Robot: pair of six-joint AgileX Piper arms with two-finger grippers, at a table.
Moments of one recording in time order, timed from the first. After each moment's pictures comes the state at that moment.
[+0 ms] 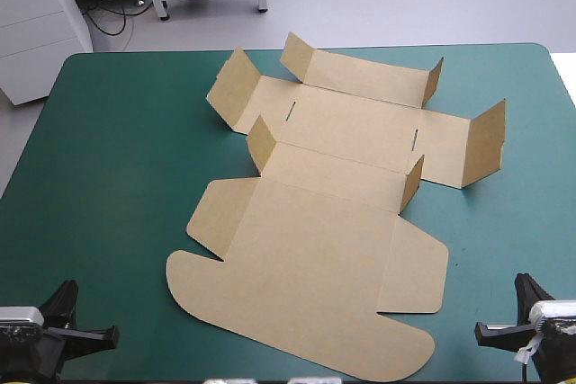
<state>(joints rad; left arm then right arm) -0.04 -0.02 -0.42 0.07 0.82 -0.06 0.00 -0.01 -0.40 0.01 0.75 -0.04</state>
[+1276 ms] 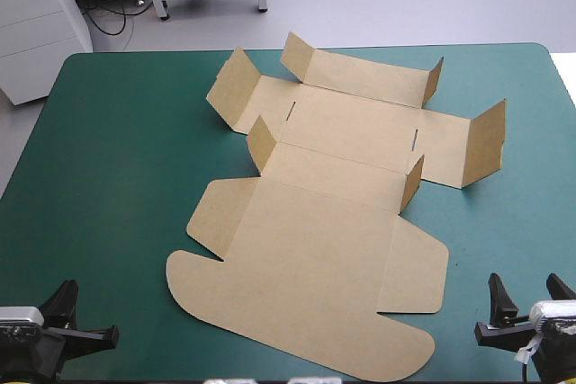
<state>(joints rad) -0.04 -0.02 -0.42 0.07 0.82 -0.06 0.00 -0.01 -0.40 0.01 0.75 -0.04</state>
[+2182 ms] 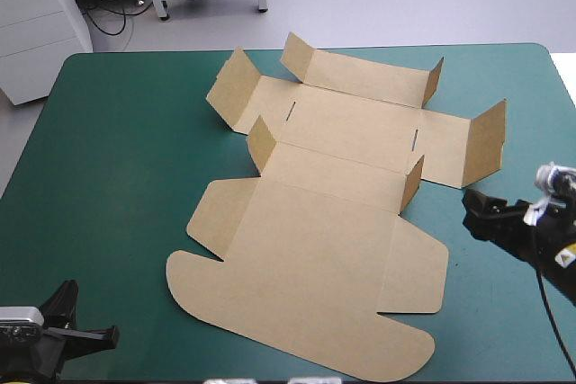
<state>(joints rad) -0.04 -0.02 -0.42 0.07 0.82 -0.06 0.00 0.64 -0.86 0.25 0.82 0.11</state>
